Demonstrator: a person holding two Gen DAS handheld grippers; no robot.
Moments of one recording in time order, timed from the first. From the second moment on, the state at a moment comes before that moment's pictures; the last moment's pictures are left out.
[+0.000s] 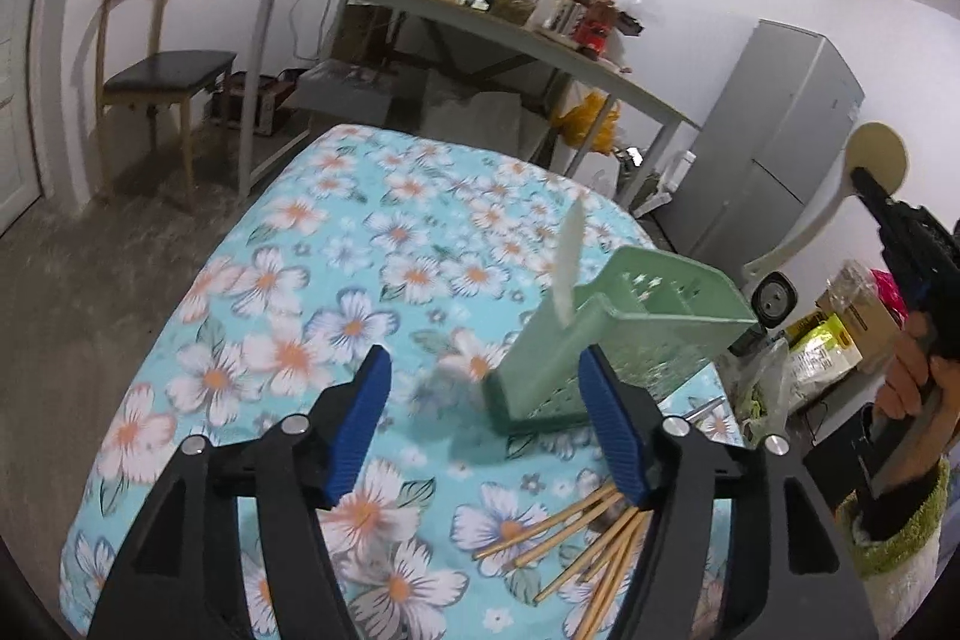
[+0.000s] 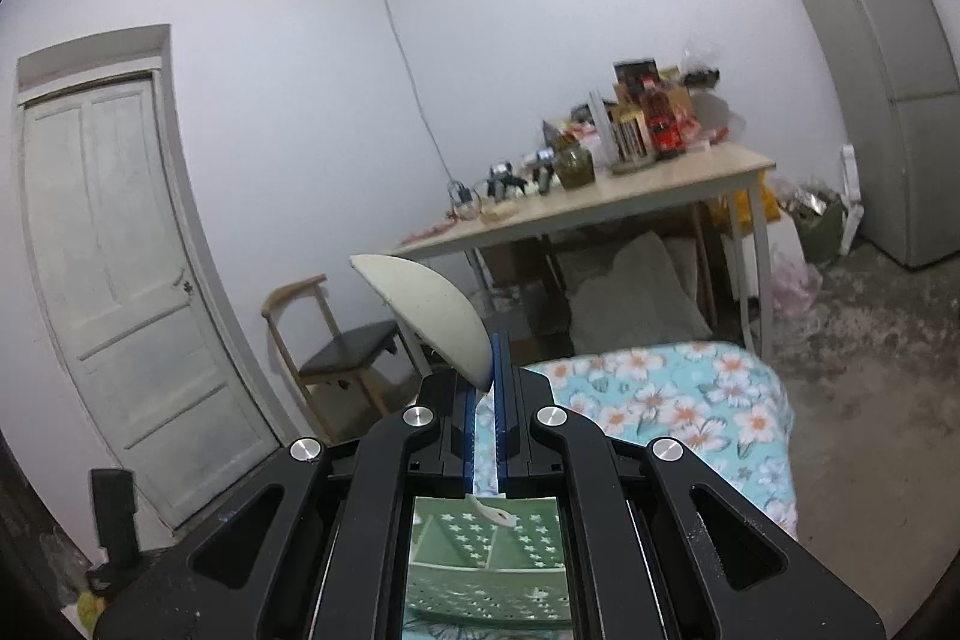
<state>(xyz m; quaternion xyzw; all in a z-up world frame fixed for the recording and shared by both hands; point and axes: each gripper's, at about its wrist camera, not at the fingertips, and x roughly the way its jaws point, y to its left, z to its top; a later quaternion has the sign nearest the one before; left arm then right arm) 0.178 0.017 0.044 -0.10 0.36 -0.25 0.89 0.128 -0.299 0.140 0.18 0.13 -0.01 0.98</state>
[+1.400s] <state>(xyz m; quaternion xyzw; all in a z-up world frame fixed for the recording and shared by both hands) 0.147 -0.018 -0.020 -0.02 0.36 -0.24 0.90 0.106 -0.249 0.012 0.18 0.40 -0.01 0.90</state>
